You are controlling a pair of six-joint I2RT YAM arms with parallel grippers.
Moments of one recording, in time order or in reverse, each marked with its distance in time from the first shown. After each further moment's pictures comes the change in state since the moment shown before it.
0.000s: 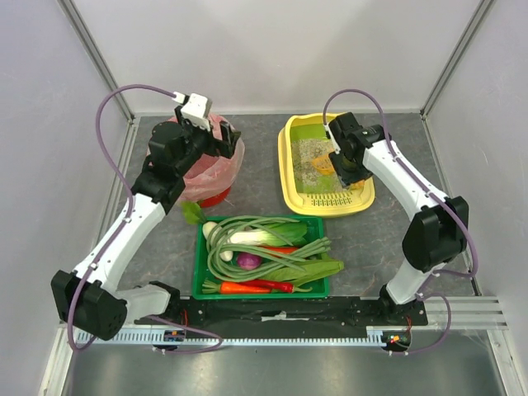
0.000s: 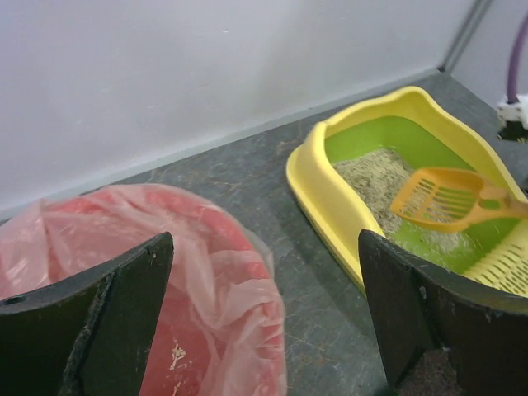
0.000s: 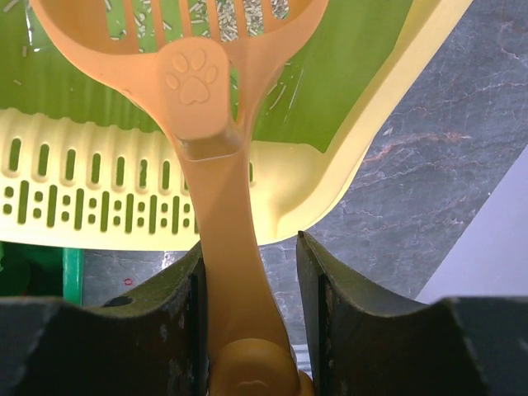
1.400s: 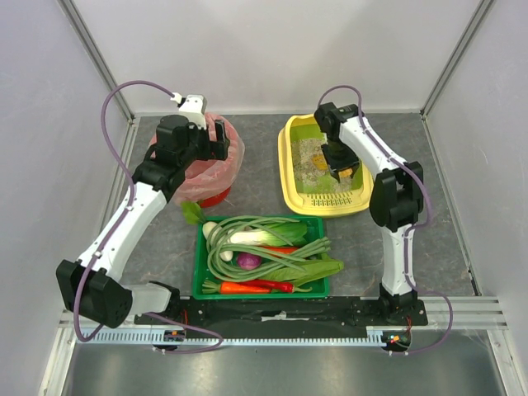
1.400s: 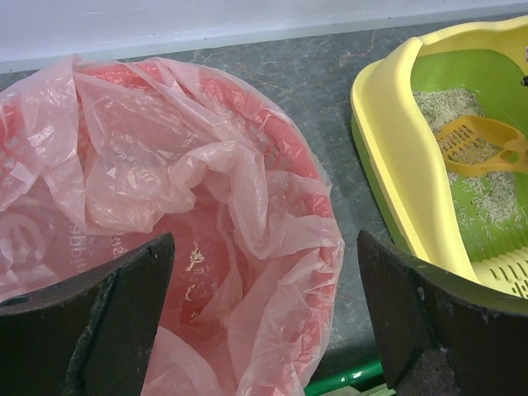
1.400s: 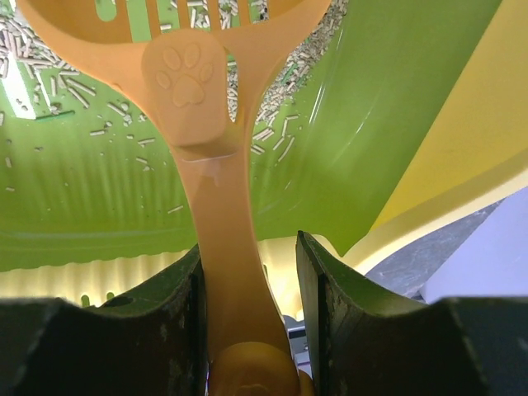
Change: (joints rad) left arm 0.066 0.084 0.107 -0.316 -0.166 -0.134; right arm -0.032 0.478 0.473 -0.252 0.017 0.130
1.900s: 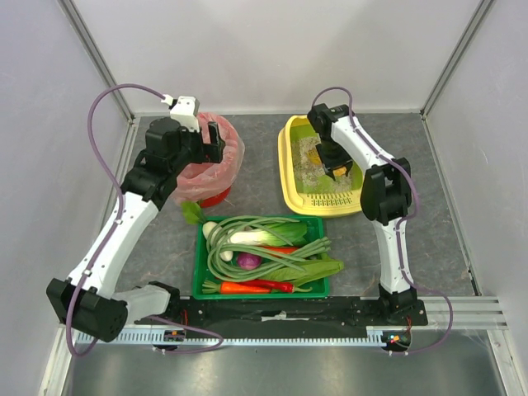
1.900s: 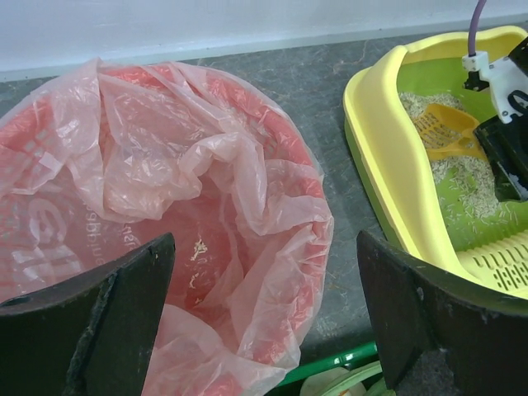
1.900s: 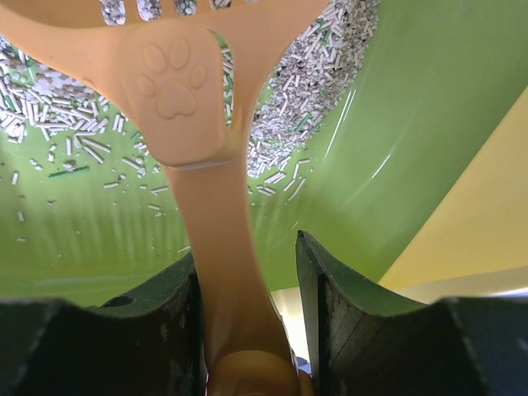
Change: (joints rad) left arm 0.000 -0.080 0.002 -0.061 0.000 0.000; right arm 0.016 0.135 0.123 -0.012 0.031 0.003
